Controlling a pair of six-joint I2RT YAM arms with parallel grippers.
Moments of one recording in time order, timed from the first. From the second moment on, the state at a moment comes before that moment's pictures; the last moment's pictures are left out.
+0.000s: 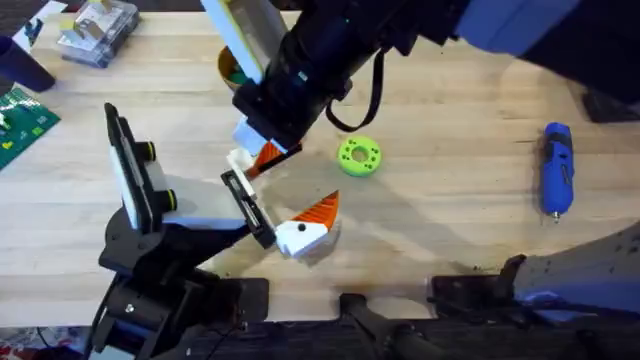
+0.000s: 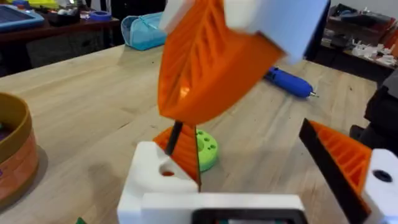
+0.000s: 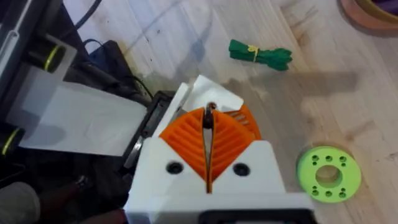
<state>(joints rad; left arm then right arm) -0.30 0.00 0.01 -0.06 0.71 -0.11 0.94 1.74 1.80 -1.14 -0.30 0.02</state>
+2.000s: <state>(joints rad) -0.30 0.00 0.01 -0.06 0.70 -0.11 0.94 1.80 1.80 -1.12 -0.29 0.01</state>
